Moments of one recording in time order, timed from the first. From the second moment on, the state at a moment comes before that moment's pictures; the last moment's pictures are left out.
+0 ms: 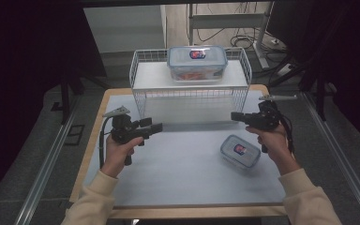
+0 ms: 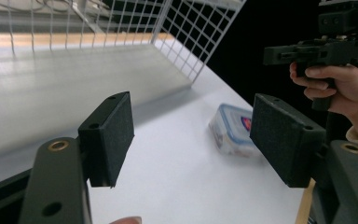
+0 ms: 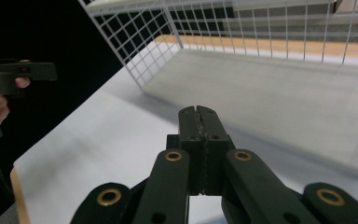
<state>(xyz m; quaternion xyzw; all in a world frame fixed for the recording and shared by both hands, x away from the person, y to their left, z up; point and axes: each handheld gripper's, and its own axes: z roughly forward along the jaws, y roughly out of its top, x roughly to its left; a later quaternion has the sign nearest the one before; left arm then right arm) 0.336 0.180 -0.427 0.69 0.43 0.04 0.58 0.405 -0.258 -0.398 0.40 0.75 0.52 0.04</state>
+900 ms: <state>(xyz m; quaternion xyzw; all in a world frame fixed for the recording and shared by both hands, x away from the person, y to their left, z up) 0.301 0.183 -0.494 0.70 0.47 0.00 0.54 0.332 -0.310 -0.457 0.42 0.75 0.50 0.02</state>
